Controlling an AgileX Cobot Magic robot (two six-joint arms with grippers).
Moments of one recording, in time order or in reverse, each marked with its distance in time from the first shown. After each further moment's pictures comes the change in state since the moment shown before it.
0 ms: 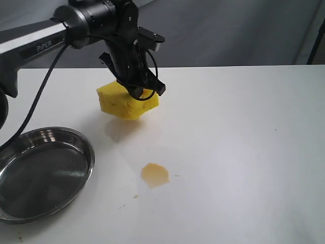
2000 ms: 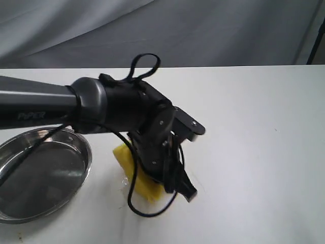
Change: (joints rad) left arm -0.342 -0.265 0.736 -0.042 -0.362 -0.106; right arm 0.000 0.000 0.000 0.000 0.000 0.000
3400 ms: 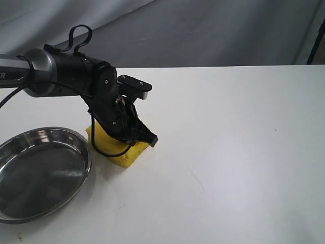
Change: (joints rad) left arm 0.317 0.001 0.000 -0.106 -0.127 0.098; right arm 0.000 0.000 0.000 0.000 0.000 0.000
